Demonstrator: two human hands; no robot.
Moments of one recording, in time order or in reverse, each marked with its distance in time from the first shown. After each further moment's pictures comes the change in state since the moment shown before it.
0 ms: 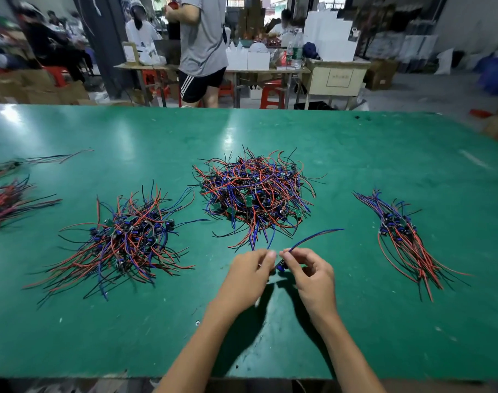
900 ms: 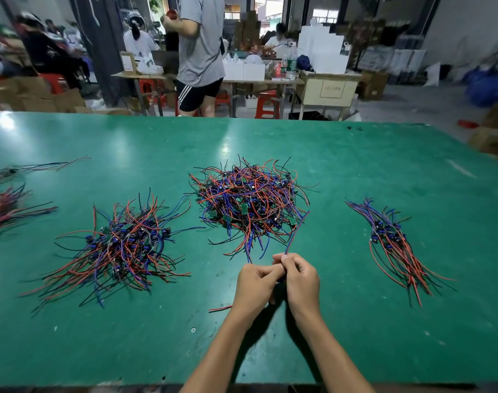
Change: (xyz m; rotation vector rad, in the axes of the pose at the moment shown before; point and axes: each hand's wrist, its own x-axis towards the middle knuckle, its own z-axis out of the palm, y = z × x) left_hand 0.004 0.001 0.040 -0.531 0.084 -0.086; right_hand 0.007 -0.012 0.022 -0.040 0.134 0.203
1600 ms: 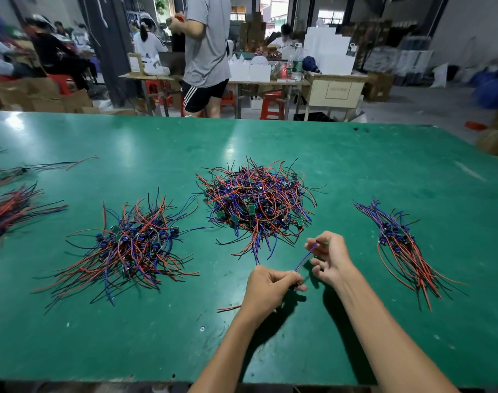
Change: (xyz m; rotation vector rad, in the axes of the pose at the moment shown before) left_hand -0.009 0.010 -0.001 -0.052 -0.101 -0.088; right_hand 0.065 -0.050 -0.034 0.210 -0.077 0.597
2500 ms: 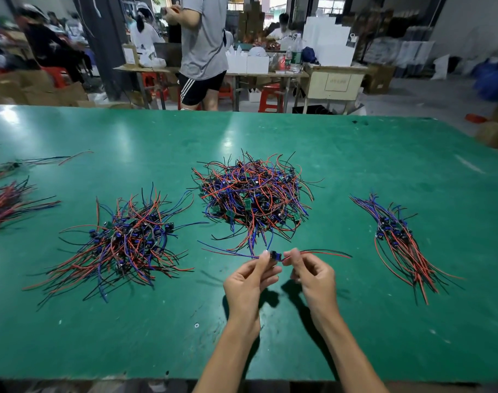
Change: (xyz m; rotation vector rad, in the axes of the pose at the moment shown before) left_hand -0.010 -0.002 0.003 -0.715 0.399 -0.055; right_hand -0.030 0.078 -0.001 -0.077 -0.169 -0.710
